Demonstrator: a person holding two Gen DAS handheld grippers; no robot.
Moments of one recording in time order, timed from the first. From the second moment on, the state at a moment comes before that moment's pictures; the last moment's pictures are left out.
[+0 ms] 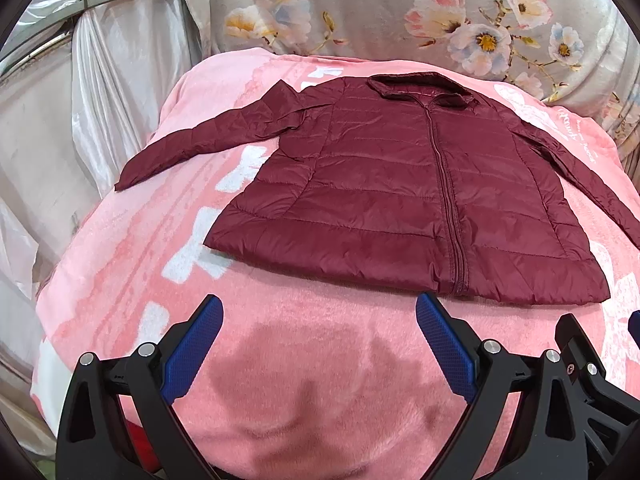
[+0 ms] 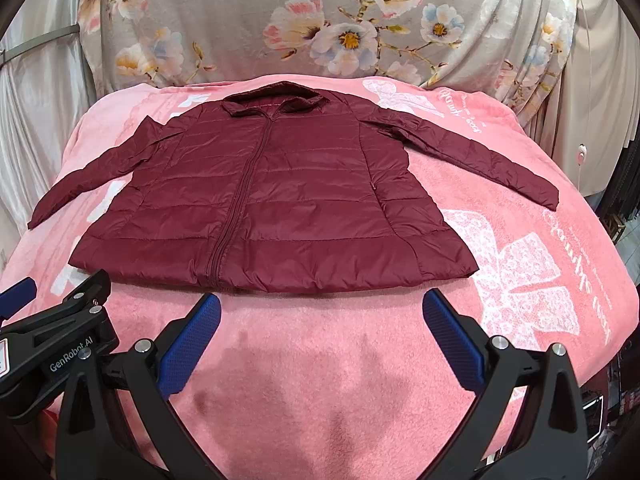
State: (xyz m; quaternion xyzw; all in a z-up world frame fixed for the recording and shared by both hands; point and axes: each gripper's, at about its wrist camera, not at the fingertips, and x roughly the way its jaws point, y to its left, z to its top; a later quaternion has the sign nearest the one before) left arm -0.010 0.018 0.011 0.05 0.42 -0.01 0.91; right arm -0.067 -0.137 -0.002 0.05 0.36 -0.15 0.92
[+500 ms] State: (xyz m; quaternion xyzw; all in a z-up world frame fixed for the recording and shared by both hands) left arm -0.010 0.019 0.010 0.05 0.42 -0.01 0.91; right arm -0.067 -0.136 -0.003 0.05 0.36 -0.15 0.92
